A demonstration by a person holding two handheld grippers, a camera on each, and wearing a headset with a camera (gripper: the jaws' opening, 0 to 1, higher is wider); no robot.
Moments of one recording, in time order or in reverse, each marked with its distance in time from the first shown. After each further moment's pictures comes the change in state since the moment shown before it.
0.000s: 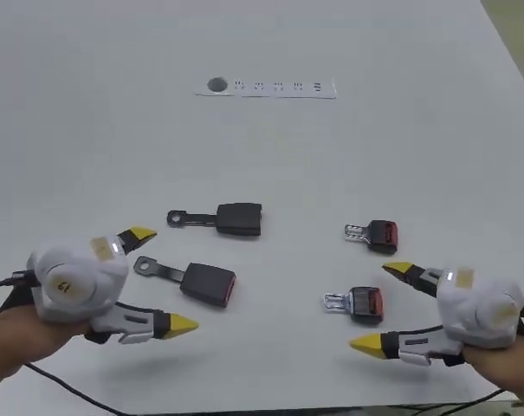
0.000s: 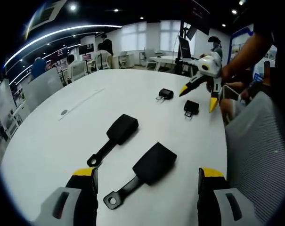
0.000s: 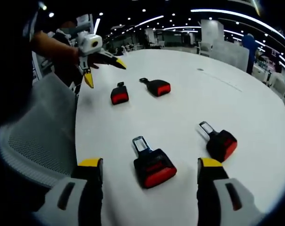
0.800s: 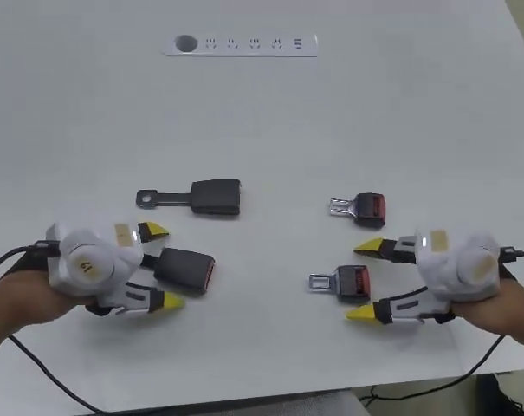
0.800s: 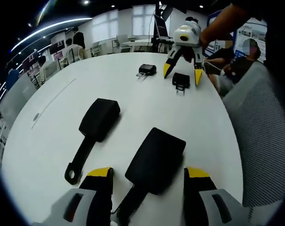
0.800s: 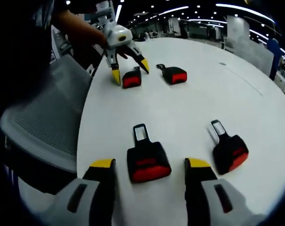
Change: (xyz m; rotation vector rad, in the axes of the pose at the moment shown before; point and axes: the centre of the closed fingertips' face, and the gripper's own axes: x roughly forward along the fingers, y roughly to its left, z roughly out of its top) left arm 0.055 -0.004 -0.025 0.172 0.142 -0.166; right arm 0.008 -0.006 -0.015 -0.143 0.123 0.179
